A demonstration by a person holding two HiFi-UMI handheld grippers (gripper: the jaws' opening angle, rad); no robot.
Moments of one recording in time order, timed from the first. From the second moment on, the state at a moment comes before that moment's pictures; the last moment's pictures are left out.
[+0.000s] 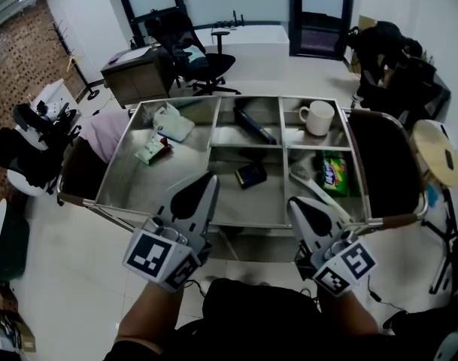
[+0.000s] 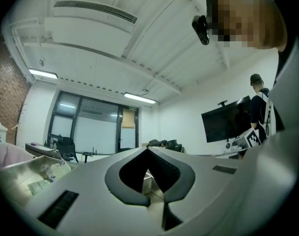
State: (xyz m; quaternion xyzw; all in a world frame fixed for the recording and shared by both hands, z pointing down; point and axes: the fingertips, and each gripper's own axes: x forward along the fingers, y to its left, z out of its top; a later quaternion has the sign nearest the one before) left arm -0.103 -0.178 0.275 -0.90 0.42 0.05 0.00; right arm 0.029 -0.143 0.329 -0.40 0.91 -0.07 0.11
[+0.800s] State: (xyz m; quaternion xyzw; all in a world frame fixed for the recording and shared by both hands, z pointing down) left arm -0.113 -0.125 0.324 -0.89 0.46 0.09 0.01; right arm 0.027 -0.139 0.334 -0.39 0.91 -0.06 0.08
